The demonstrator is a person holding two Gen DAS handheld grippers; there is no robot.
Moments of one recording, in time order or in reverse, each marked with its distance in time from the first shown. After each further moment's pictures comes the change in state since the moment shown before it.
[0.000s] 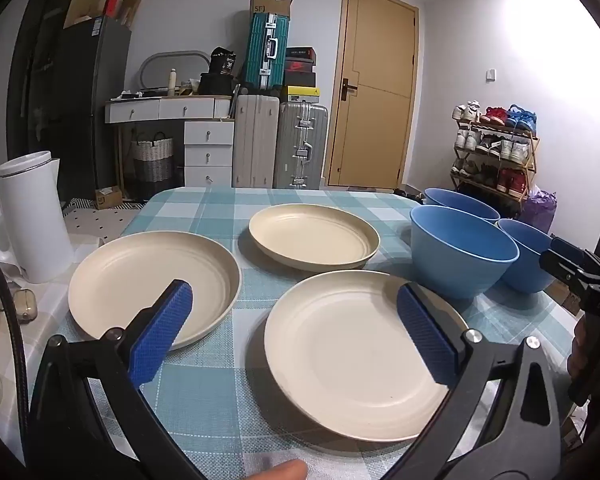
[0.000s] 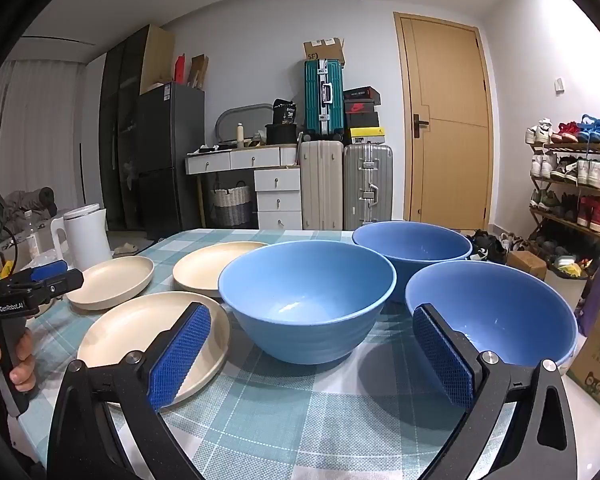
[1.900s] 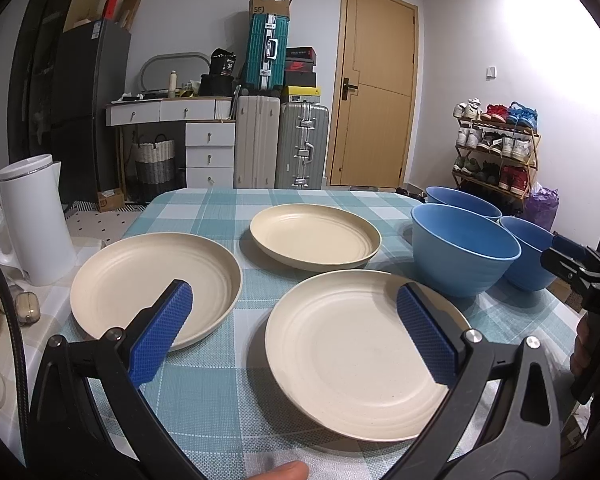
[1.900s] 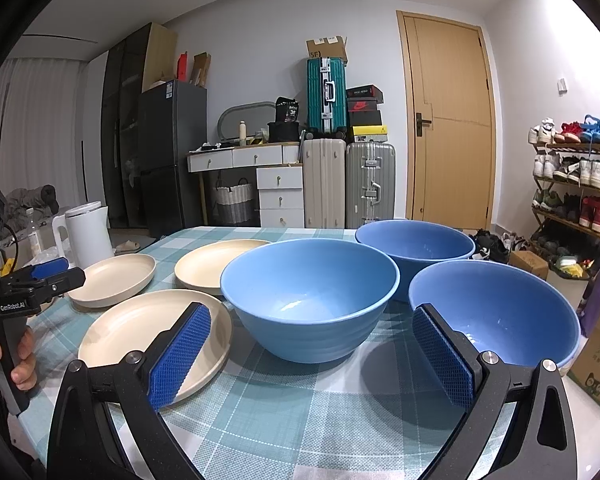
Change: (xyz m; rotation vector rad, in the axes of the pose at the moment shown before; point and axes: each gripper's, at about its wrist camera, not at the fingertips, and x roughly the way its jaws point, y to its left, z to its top) left arm -0.004 -0.002 -0.001 0.031 -0.015 0.012; right arm 0.000 0.007 -0.007 -0.022 -0.006 -0.002
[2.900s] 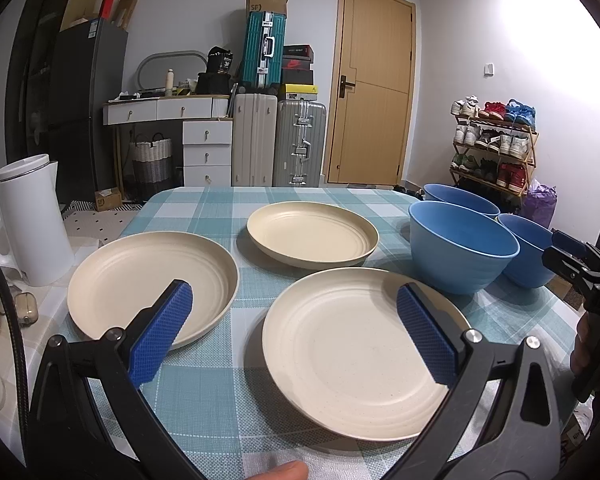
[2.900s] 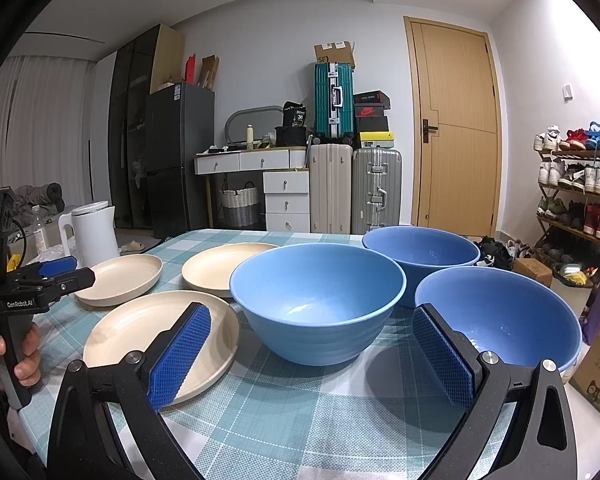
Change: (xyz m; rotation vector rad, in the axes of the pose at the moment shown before) left arm 0.006 -0.003 -0.004 0.006 0.008 0.001; right arm -0.006 0.002 0.004 -0.006 -0.006 0.021
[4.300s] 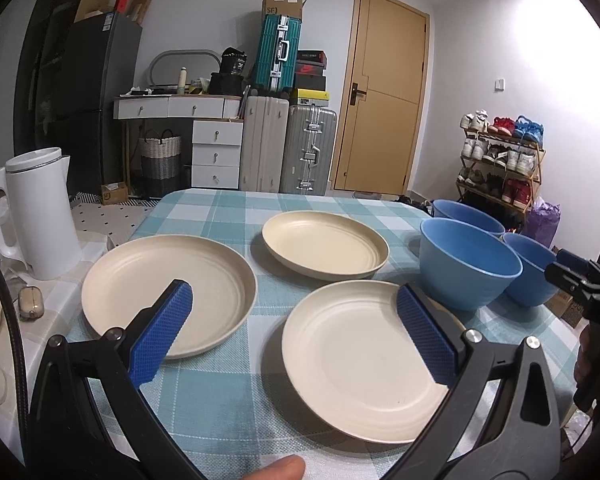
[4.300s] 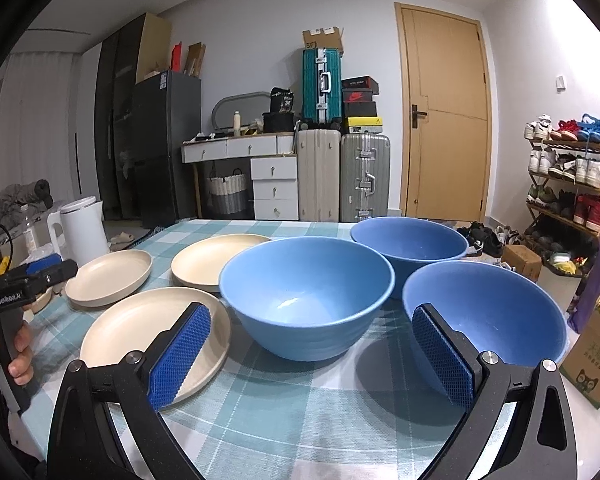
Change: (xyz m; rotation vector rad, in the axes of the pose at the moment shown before) left arm -0.019 0.008 0.008 -0.072 -0.012 0.010; right arm 0.002 0.001 0.018 0.010 0.084 -0.034
